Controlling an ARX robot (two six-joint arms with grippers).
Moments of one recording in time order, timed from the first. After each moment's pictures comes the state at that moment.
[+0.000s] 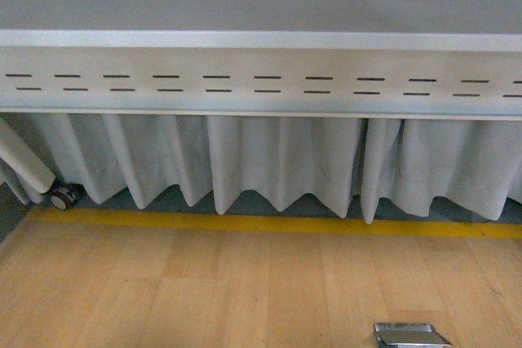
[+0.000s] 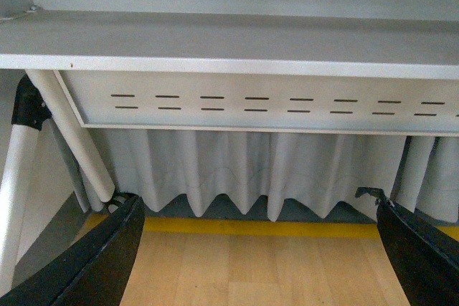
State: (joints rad) left arm 0.00 0.01 0.01 0.00 0.00 -0.01; right arm 0.00 0.00 0.01 0.00 0.00 -0.01
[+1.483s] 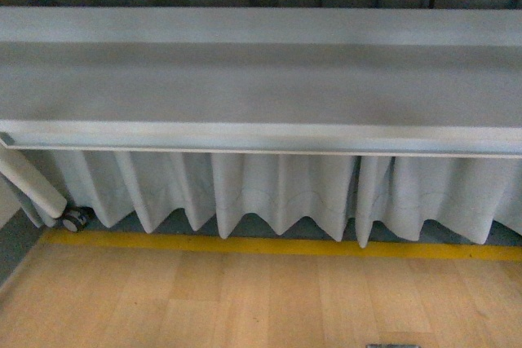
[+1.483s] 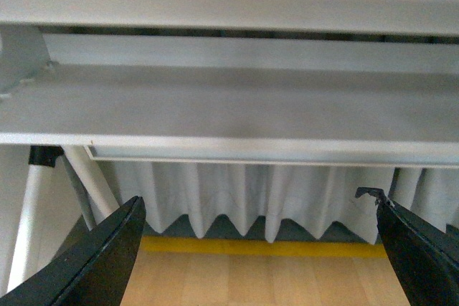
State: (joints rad) left arm 0.00 0.01 0.01 0.00 0.00 -0.01; right arm 0.00 0.00 0.01 0.00 0.00 -0.01
